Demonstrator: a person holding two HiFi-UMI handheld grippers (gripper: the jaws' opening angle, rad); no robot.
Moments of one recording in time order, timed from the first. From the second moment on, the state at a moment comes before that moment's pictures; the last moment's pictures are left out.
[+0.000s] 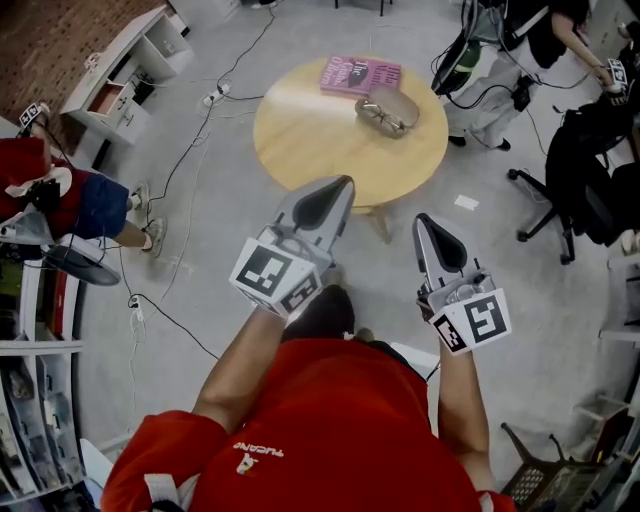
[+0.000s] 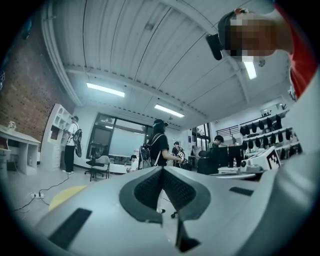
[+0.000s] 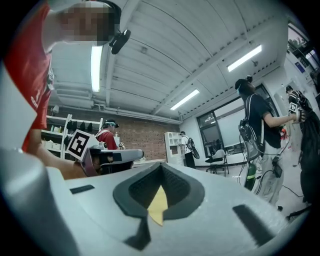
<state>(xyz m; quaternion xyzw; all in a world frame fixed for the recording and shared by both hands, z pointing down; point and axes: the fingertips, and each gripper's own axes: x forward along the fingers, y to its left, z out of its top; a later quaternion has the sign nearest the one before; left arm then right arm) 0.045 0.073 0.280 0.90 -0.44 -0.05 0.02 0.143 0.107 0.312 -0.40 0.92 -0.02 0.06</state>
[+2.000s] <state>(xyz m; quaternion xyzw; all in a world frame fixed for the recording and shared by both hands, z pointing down) -0.026 -0.247 0.359 0.88 -0.48 -0.04 0.05 0.078 -0.288 0.543 -0.30 0.90 -0.16 -0.28</state>
